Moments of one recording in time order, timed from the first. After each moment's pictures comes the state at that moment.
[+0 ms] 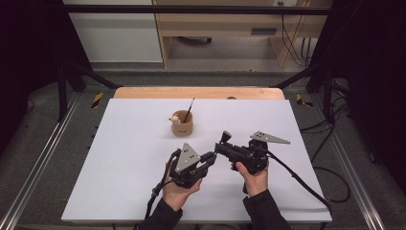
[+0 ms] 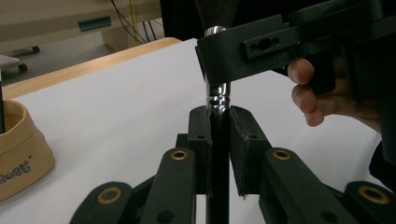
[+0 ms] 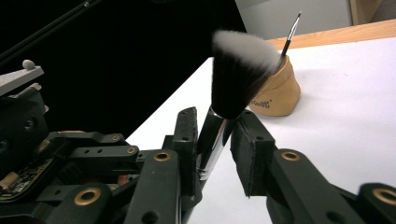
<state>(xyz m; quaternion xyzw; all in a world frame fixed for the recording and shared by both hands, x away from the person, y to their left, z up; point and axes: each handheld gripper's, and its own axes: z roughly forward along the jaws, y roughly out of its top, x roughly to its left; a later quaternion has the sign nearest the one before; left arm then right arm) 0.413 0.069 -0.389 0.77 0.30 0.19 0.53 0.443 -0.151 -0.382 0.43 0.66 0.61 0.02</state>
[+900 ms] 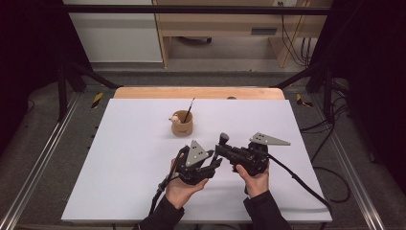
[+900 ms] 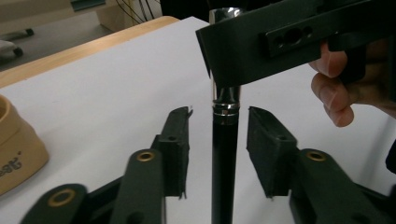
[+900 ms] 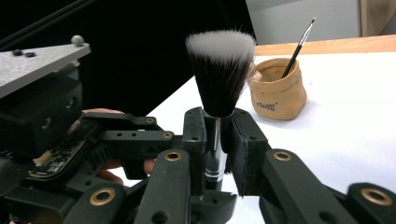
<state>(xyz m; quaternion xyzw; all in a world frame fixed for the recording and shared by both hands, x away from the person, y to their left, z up) 0.425 0.053 -0.388 0.80 0.30 0.17 0.49 0.439 -0.152 -0.381 0.40 0.68 0.62 0.04</state>
